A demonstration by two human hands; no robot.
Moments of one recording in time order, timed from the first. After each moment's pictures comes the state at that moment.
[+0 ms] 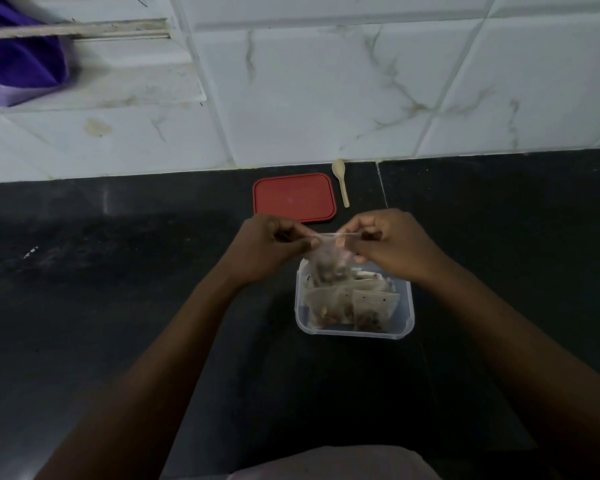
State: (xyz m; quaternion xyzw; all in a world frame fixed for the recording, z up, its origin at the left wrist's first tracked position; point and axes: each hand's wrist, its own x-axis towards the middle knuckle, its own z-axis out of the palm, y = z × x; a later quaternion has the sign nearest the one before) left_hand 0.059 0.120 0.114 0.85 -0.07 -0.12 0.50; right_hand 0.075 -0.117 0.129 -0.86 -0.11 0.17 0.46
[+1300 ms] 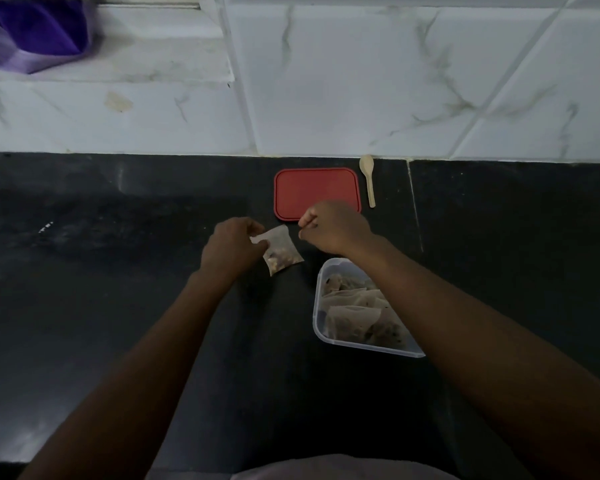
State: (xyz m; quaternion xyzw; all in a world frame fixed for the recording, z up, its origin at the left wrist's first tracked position) left_hand 0.083 0.193 0.034 0.94 0.16 -0.11 0.30; right_hand 0.145 -0.005 0.066 -0.92 -0.14 0.22 0.28
